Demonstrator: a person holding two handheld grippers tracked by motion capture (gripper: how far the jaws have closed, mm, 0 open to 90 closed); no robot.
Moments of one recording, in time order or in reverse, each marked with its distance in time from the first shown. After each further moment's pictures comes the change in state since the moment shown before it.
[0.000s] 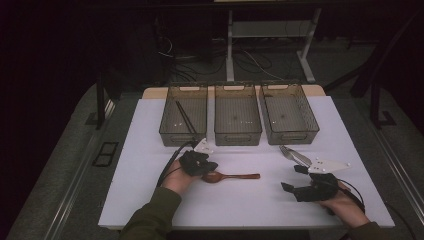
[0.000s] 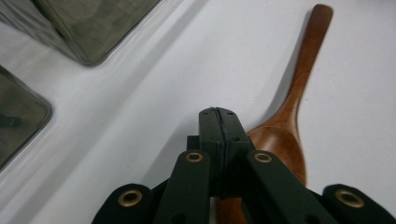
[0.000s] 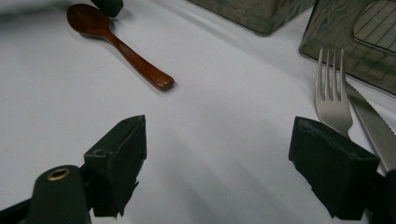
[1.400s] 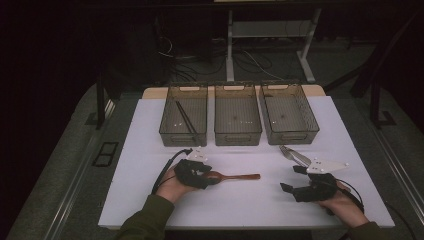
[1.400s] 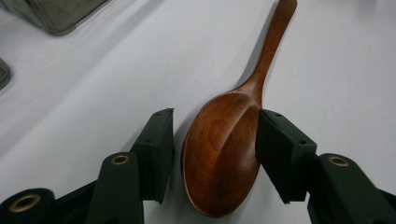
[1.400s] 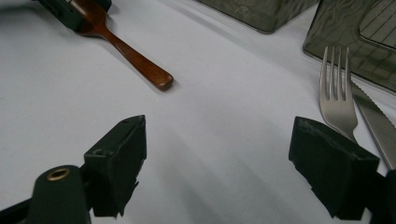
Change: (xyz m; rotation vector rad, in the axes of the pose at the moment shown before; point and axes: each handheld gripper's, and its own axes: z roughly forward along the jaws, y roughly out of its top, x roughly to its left) left arm -0.014 -0.022 -0.006 -0.025 -0.061 -0.033; right arm 0.001 0.000 0.002 0.011 0.000 -0.004
